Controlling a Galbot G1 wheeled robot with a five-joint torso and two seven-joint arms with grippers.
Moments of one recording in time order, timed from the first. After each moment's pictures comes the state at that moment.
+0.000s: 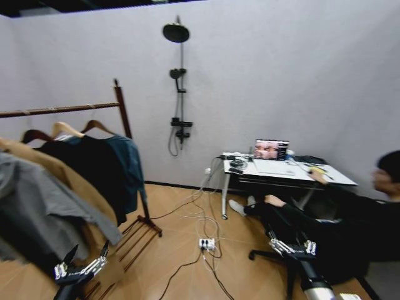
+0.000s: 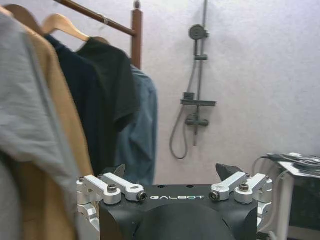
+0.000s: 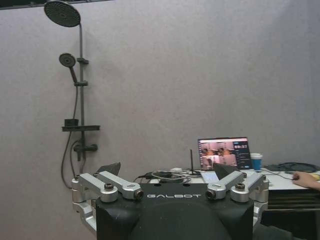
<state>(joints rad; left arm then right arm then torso) 1.83 -1.30 -0.87 -2.29 -0.49 -0.05 0.04 -1.81 1.31 0.85 2.27 0.45 0.18 0.03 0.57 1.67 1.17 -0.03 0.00</state>
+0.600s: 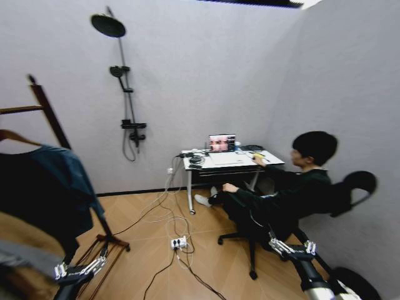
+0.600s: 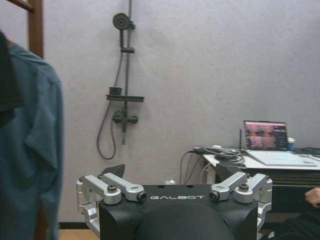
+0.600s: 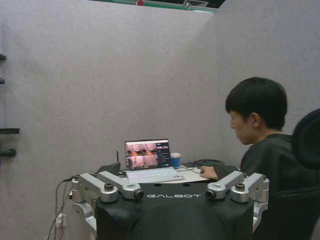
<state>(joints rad) 1.83 -1.30 -0.87 -2.29 -0.49 -0.05 0.04 -1.81 1.31 0.85 2.27 0.45 0.18 0.03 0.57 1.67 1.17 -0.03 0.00</state>
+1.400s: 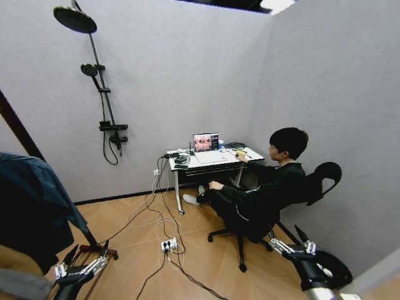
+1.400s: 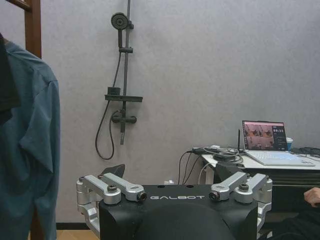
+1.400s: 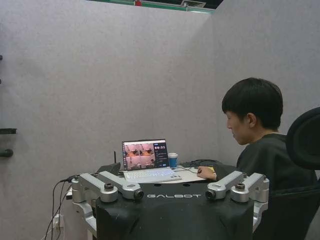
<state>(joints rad) 1.83 -1.30 -0.87 -2.29 -0.49 -0.05 0.04 -1.81 1.31 0.85 2.27 0.45 0.18 0.03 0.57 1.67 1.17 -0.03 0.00</state>
